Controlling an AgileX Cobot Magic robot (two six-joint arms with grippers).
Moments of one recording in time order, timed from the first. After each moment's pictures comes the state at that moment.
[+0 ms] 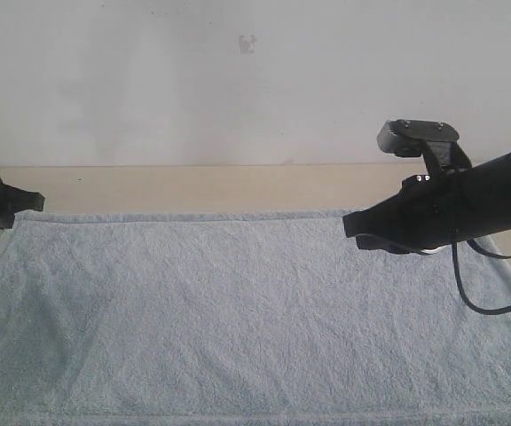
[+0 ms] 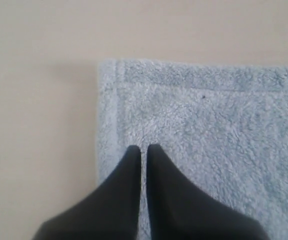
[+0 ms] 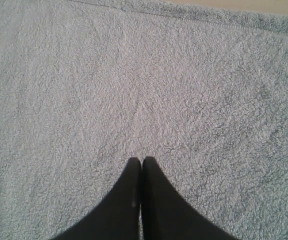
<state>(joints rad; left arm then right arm) 0.14 2.06 -1.33 -0.12 0.35 0.20 0.21 1.67 -0.91 1.15 0.41 -1.09</state>
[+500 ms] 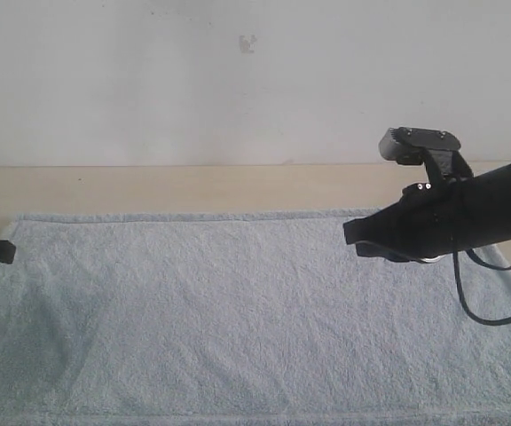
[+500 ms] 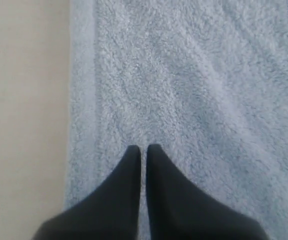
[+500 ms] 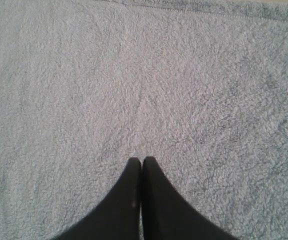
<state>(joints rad) 0.14 1.73 -0.92 -0.18 0.41 0.21 0.21 1.67 -0.87 1.25 0.41 -1.17</state>
